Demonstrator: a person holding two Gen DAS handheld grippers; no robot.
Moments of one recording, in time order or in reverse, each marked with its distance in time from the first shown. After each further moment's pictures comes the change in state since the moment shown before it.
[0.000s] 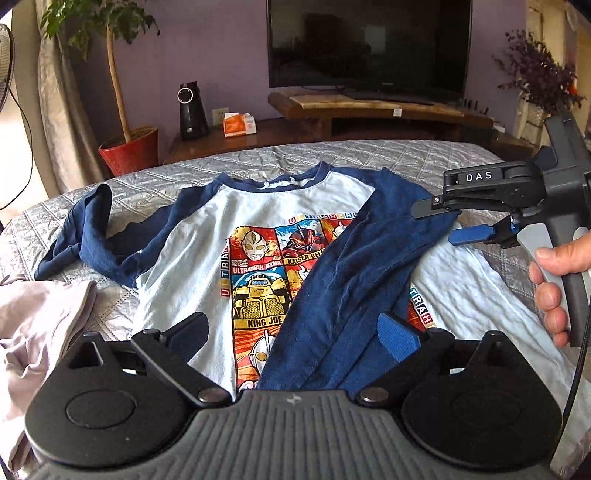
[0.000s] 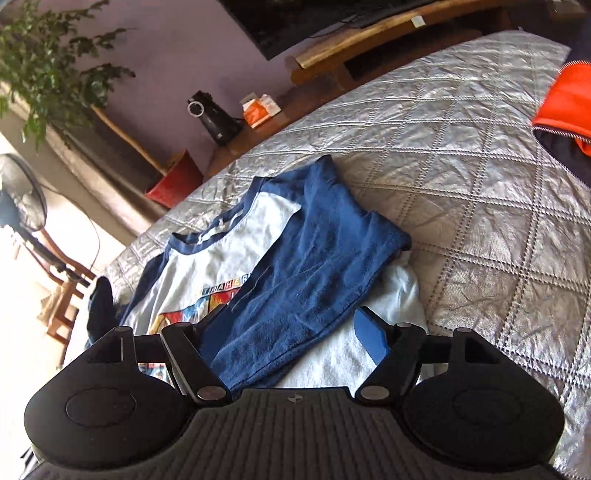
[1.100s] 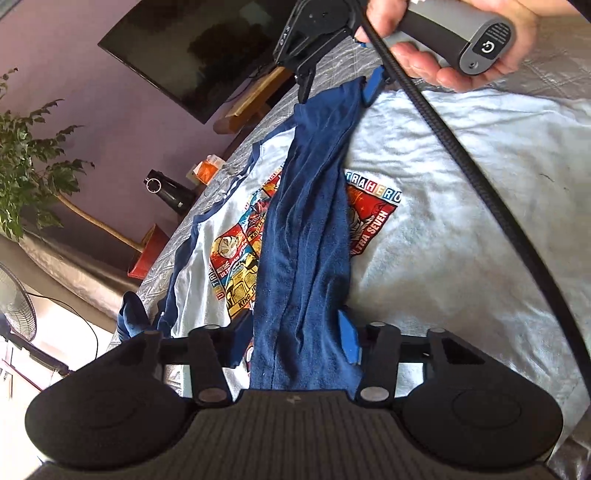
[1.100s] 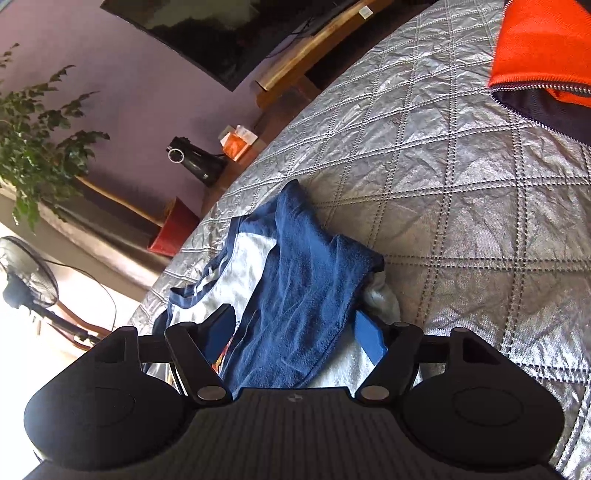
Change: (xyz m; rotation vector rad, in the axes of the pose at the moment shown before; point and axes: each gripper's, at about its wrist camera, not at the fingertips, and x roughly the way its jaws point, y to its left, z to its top) left arm 0.000 -0.093 -0.062 0.649 0.025 0.253; right arm 0.013 -0.034 0.012 0.242 -0.078 0.072
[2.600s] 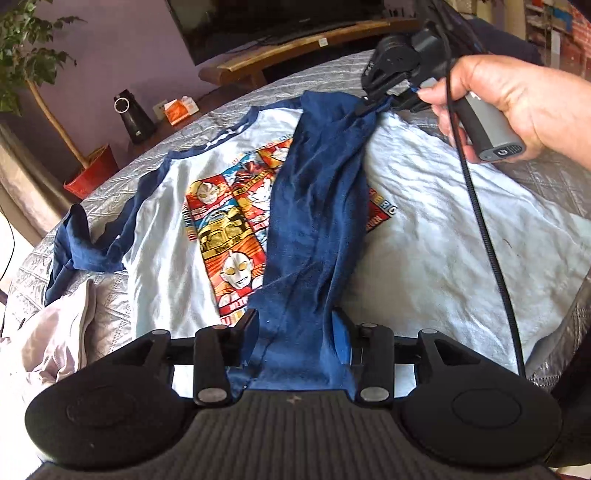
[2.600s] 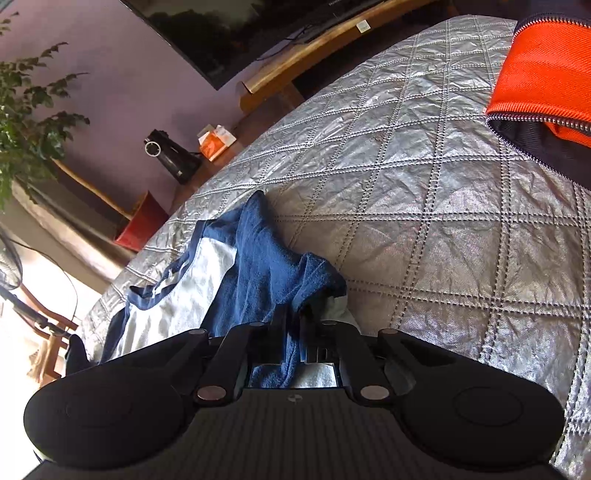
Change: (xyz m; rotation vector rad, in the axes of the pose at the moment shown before) left arm 0.003 0.078 -0.022 -0.343 0.066 -0.325; right arm 0.010 -0.009 0.008 -0.073 -0.022 -0.107
